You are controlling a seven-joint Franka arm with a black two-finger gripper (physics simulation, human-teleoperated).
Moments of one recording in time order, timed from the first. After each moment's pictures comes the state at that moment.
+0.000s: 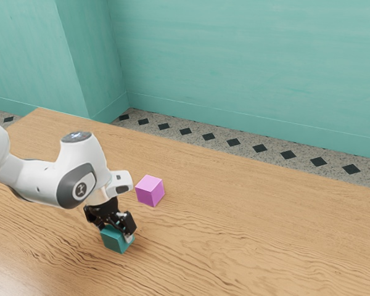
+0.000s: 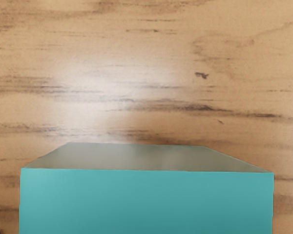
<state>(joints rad) 0.07 0.02 -0.12 -2.54 -0.15 2.56 0.05</state>
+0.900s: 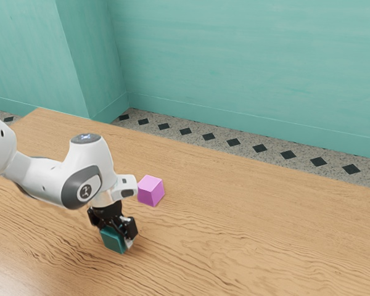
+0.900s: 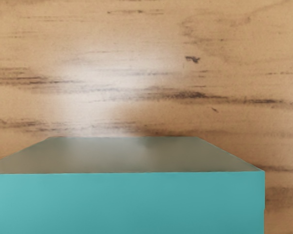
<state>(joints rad) 0.06 0.06 -0.12 -2.51 -0.08 2.52 0.01</state>
